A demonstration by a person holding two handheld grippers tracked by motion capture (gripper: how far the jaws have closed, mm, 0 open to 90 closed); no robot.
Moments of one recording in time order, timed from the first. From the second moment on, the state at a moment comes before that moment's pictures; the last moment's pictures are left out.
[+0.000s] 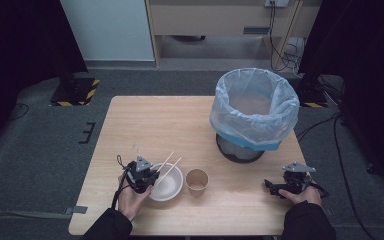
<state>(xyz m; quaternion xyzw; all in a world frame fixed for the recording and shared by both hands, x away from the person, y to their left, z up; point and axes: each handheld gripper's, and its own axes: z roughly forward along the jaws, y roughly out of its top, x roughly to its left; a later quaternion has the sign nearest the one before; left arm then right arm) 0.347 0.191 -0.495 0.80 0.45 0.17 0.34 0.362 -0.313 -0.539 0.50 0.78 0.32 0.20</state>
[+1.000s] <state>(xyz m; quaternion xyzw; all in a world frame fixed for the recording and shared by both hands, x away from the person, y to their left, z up) 0.342 0.213 -0.455 0.77 0.44 0.20 0.43 0.362 -0.313 -0.539 0.50 0.78 0.32 0.20</state>
